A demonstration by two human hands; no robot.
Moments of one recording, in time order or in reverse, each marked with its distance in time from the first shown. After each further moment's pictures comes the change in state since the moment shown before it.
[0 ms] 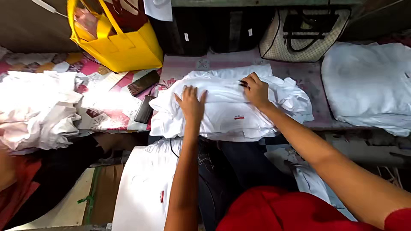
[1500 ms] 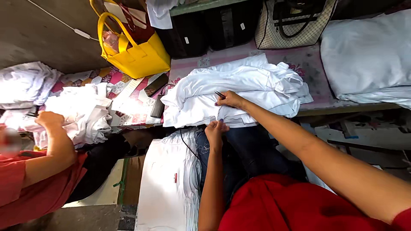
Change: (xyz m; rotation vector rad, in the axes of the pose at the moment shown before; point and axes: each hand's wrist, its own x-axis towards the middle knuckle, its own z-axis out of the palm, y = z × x) left_hand -0.146 0.060 0.036 -1.146 -0.005 -0.676; right_hand -0.023 -0.059 0.035 0.851 -0.661 0.284
